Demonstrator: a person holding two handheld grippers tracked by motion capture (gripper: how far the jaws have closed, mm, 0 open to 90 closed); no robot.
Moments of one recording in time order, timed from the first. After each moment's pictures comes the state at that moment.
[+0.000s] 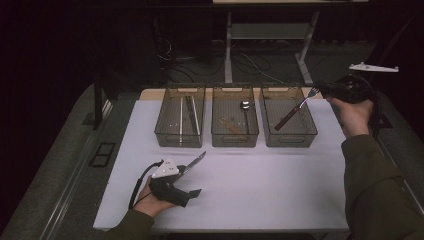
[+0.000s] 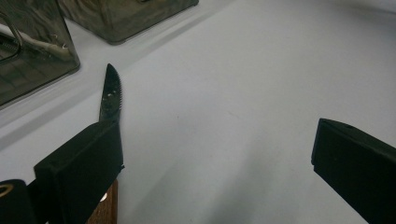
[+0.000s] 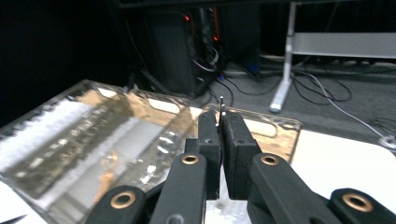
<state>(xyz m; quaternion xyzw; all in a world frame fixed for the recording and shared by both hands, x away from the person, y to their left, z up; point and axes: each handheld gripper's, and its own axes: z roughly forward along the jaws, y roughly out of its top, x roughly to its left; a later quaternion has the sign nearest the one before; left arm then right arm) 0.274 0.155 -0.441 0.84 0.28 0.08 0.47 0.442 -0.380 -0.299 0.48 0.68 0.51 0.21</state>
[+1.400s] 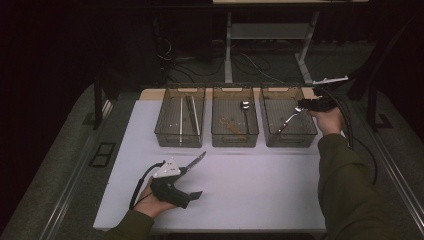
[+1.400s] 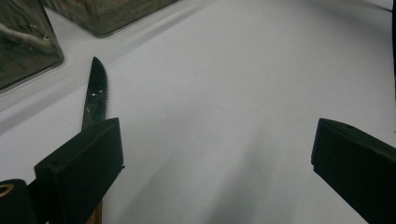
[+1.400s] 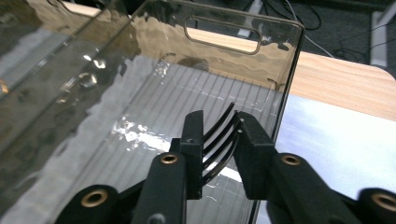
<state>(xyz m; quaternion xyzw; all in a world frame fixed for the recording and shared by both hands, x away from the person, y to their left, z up) 0.274 0.153 -0.443 0.84 0.28 0.06 0.46 0.495 -0.348 -0.381 0.54 0.74 0.35 0.20</state>
